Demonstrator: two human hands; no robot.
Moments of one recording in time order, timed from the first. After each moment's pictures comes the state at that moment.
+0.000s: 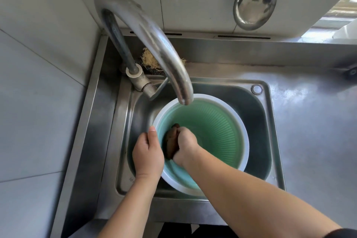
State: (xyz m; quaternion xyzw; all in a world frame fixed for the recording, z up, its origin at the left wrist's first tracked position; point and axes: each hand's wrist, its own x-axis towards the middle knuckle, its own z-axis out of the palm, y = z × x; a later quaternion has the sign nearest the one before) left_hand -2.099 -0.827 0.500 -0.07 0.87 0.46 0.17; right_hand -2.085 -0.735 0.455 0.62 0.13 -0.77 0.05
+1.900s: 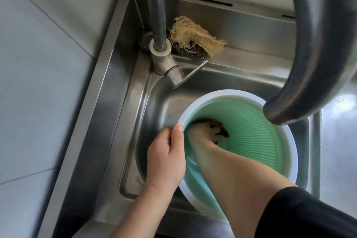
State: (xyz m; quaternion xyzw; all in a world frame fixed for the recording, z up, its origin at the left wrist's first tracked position) left_hand -2.110 -0.836 0.489 0.00 0.84 0.50 0.21; right_hand -2.123 -0.724 0.351 0.64 0.65 -0.32 0.25
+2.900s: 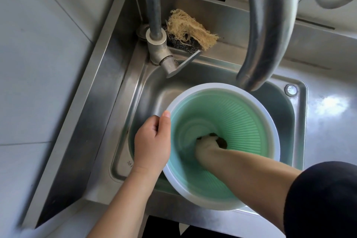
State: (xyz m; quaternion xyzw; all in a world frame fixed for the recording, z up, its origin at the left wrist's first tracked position) left_hand -2.106 -0.841 0.497 -0.04 0.85 0.49 0.20; right_hand -2.042 -0.711 0.349 0.21 0.82 0.04 0.54
